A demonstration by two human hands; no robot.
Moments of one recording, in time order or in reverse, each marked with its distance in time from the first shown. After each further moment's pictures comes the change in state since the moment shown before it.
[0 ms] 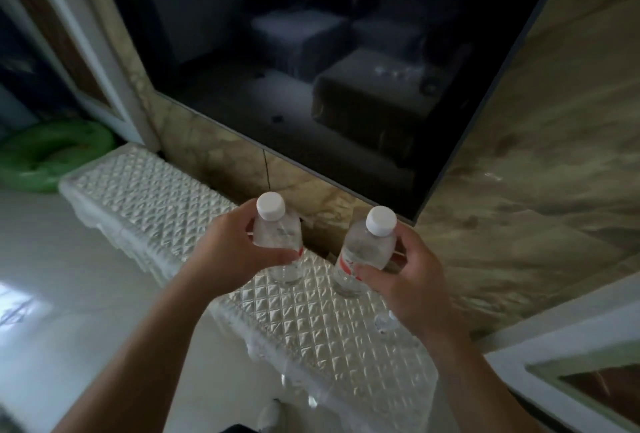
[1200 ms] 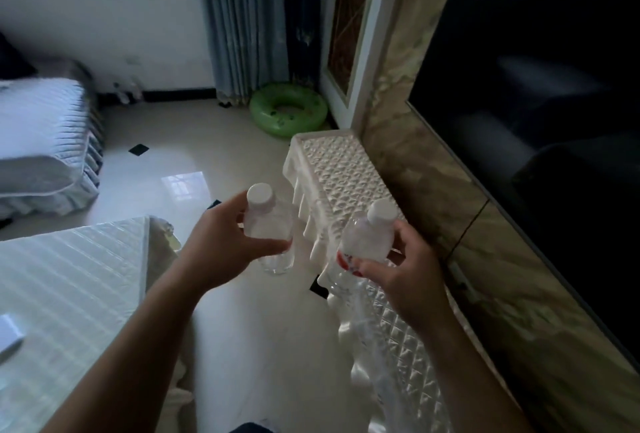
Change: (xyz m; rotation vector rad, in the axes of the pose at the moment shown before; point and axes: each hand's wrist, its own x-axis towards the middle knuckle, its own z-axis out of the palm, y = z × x) left_hand -0.142 -0.280 -0.294 -0.146 0.605 -0.363; right_hand 0.003 -0.152 0.409 -0.012 -0.620 -0.236
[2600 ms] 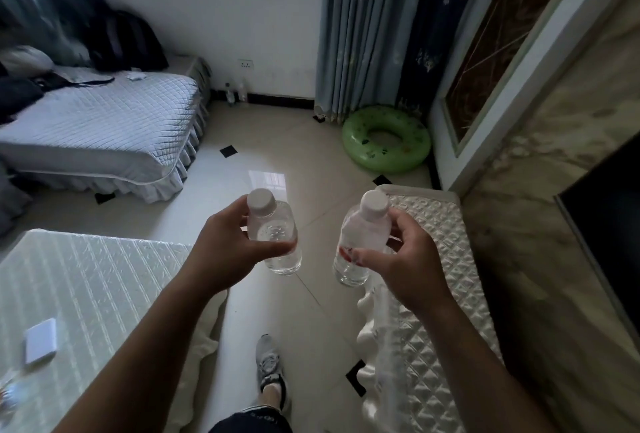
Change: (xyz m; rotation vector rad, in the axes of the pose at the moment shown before) left_hand 0.301 -0.084 -0.057 -0.038 0.331 -0.242; right_hand 0.407 -0.039 0.135 0.023 -0.381 -0.122
